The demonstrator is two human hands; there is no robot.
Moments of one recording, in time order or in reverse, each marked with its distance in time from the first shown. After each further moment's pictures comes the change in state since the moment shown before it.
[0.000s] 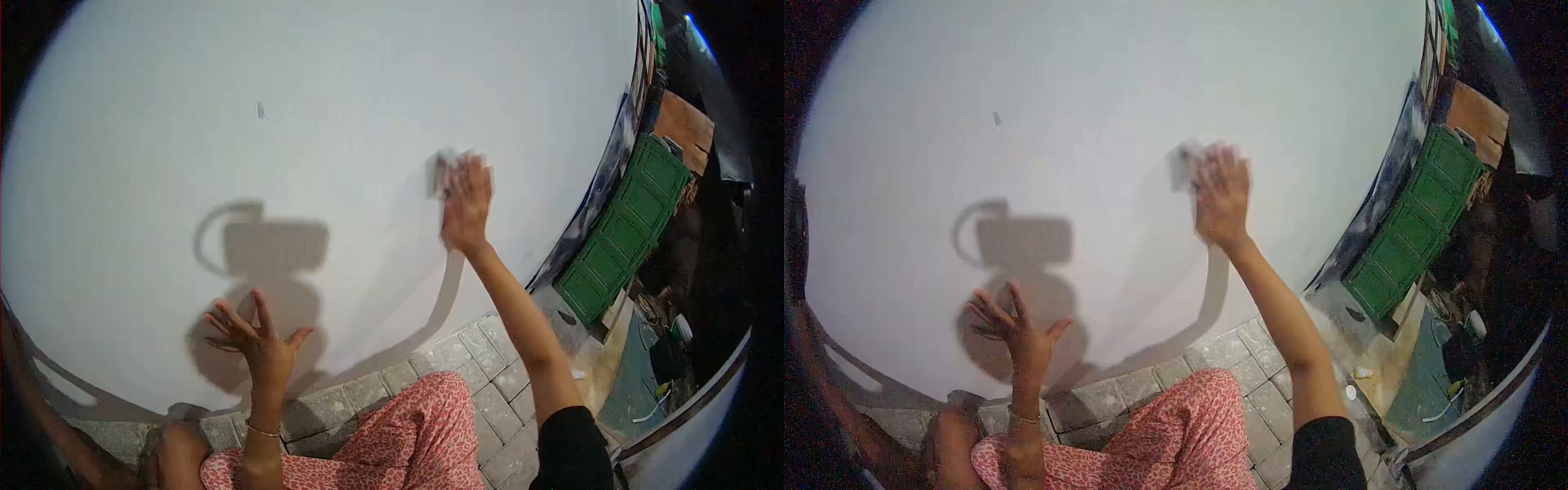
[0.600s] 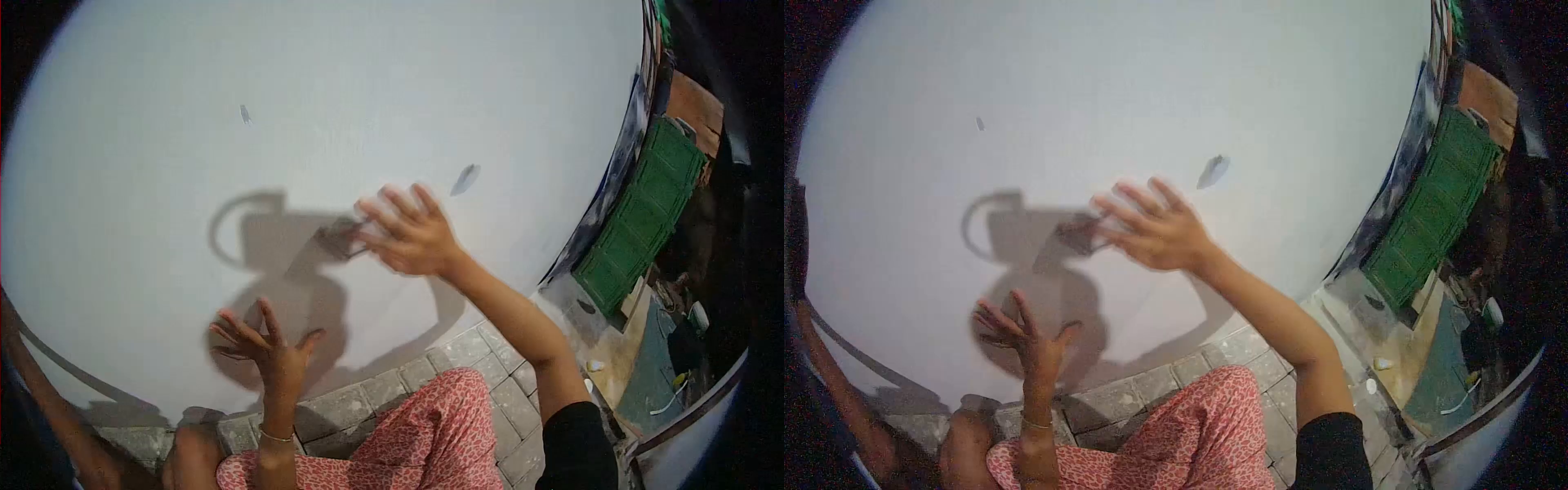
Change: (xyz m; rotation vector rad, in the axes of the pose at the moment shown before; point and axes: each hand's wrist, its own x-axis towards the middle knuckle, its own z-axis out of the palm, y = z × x) left_hand -0.002 -0.001 0.000 -0.018 0.036 0.011; right_hand 0.005 -0.075 0.026 0.123 -0.109 -0.401
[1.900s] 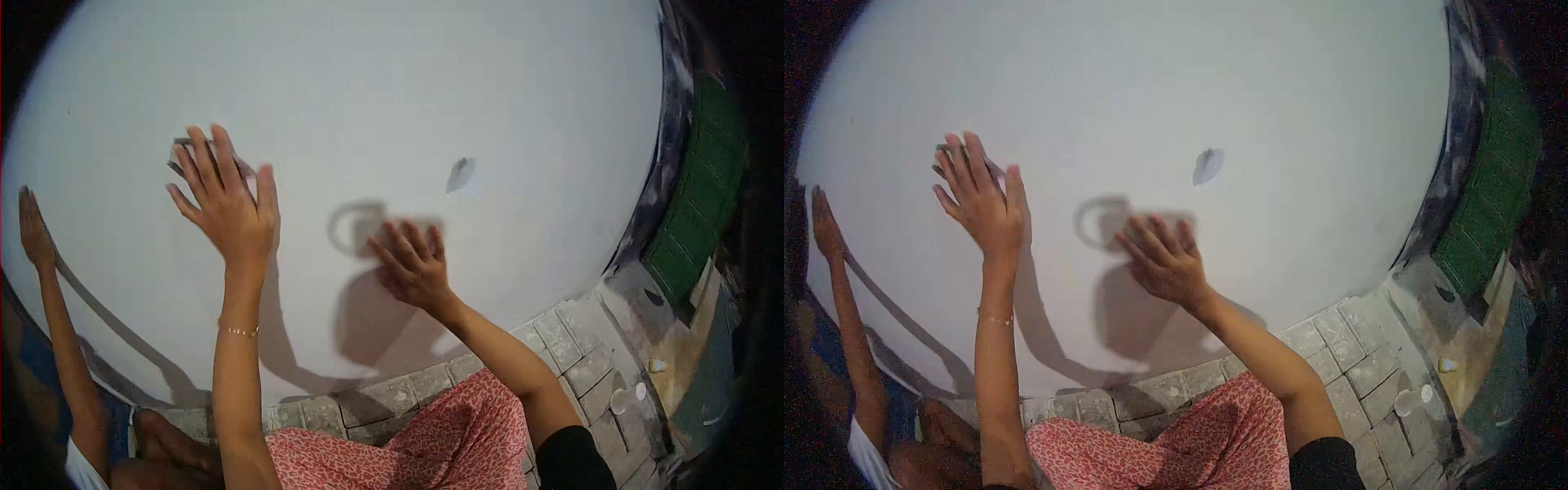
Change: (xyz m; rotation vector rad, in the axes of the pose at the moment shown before) left_hand 0.211 0.070 -0.085 0.263 0.480 0.420; right_hand -0.033 -0.070 0.024 -0.028 0.064 0.495
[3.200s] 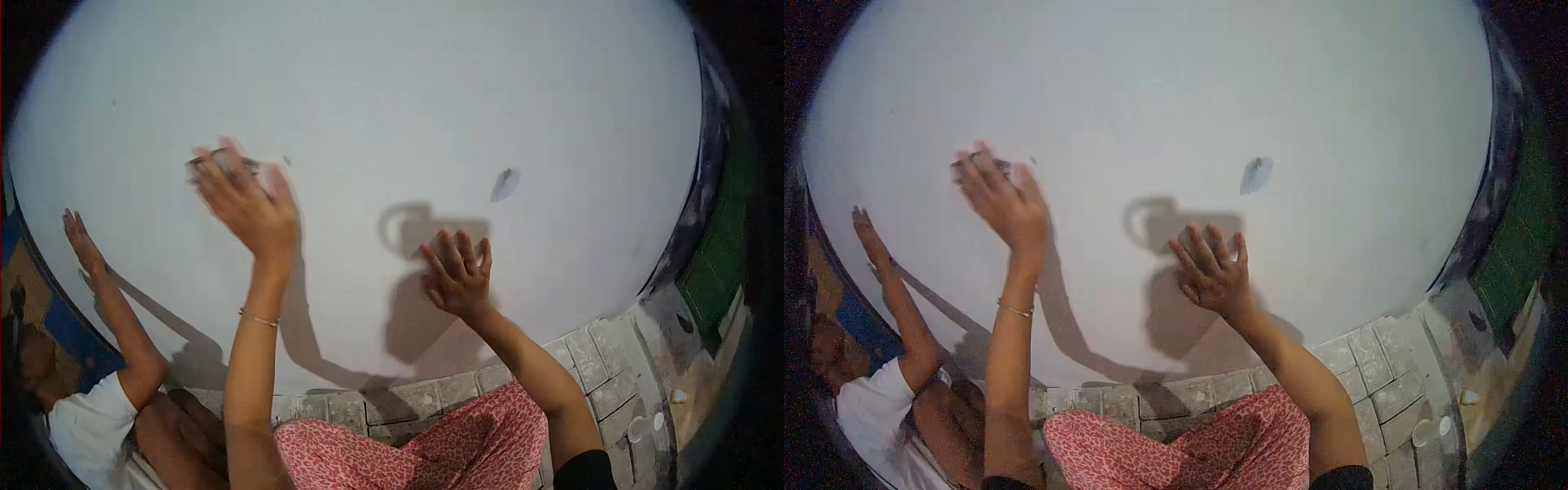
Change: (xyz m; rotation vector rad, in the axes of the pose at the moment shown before) left_hand -0.001 -0.029 0.001 -0.020 0.247 -0.321; right_hand -0.014 0.005 0.007 -0.040 0.030 0.025
